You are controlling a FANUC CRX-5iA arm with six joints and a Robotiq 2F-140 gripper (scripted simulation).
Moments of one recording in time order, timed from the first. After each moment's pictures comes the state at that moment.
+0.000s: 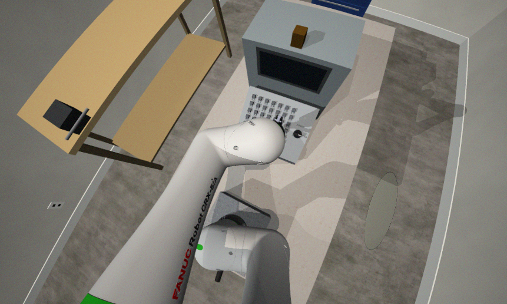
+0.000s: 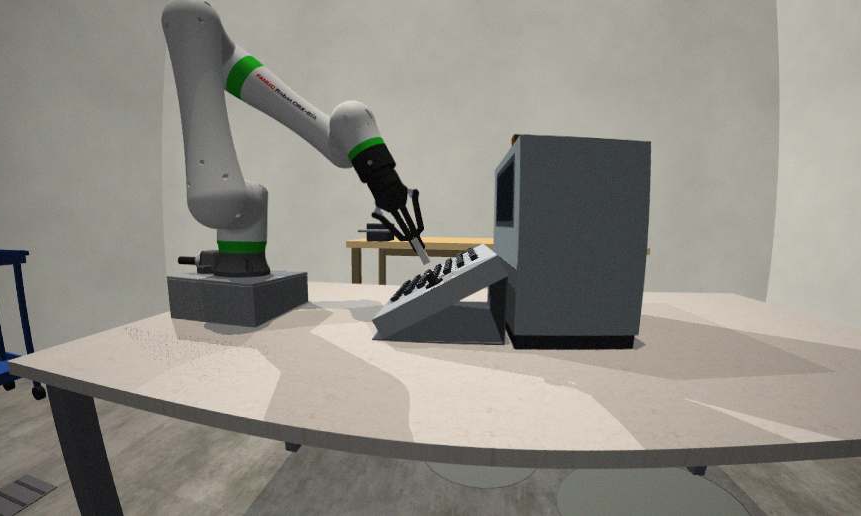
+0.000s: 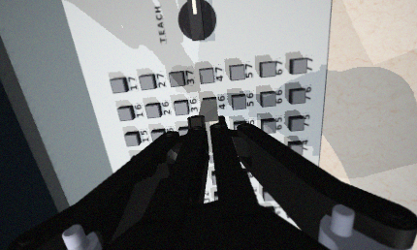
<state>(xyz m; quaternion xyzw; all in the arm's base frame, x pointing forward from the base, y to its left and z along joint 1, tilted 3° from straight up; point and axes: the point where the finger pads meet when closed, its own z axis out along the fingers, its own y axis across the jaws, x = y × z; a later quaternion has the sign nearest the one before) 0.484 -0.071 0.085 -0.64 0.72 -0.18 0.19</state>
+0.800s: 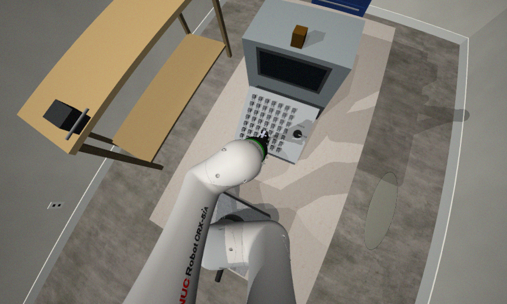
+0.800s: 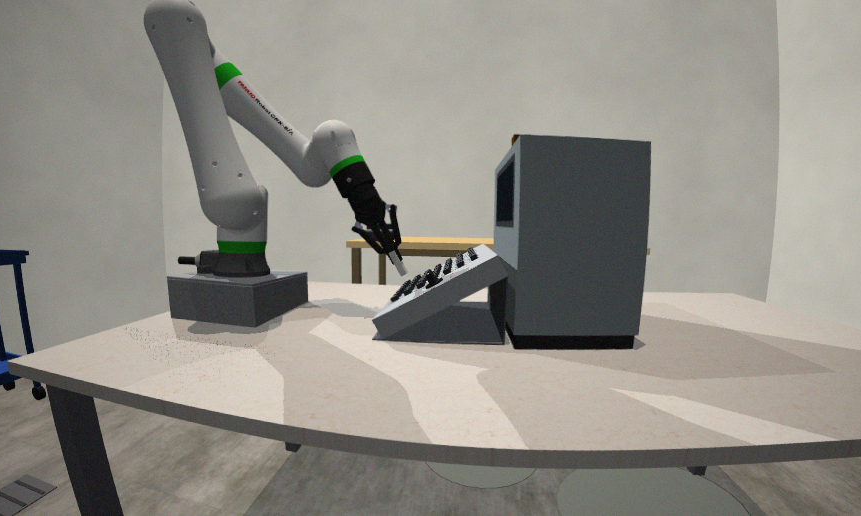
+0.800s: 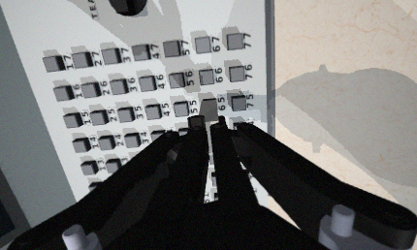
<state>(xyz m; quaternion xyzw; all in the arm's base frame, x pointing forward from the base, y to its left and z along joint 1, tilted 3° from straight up) 0.430 -0.031 0.051 -0.64 0.72 -0.18 0.19</state>
